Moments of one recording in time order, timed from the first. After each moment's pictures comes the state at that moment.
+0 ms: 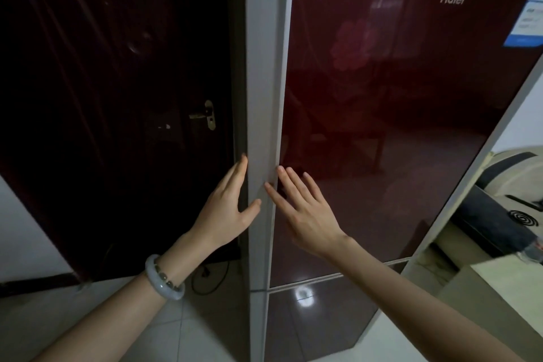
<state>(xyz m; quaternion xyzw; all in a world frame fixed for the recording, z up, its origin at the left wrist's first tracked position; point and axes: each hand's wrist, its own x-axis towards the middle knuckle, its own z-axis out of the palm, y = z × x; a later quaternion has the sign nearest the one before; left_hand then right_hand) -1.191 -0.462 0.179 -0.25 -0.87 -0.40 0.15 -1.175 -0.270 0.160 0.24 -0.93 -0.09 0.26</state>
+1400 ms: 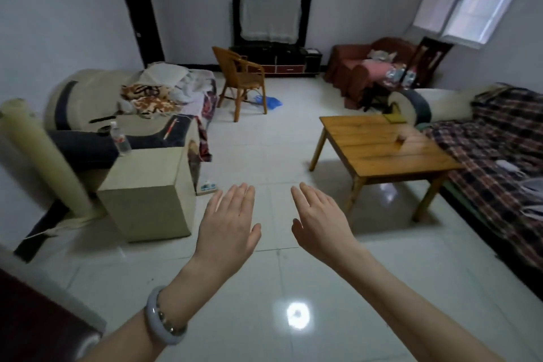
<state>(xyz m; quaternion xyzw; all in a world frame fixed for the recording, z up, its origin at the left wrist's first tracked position) -0.656 -0.086 0.131 -0.80 -0.56 -0.17 0.16 -0.471 -0.074 0.129 -0.59 -0.78 -0.12 0.15</state>
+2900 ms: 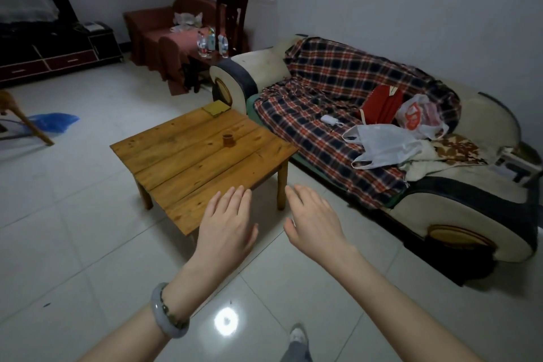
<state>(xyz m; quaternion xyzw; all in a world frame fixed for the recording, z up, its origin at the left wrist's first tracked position) -0.031 0.304 0.073 -0.95 -0.27 -0.16 0.05 0.112 0.195 0.092 -0.81 -0.57 -0.05 0.11</state>
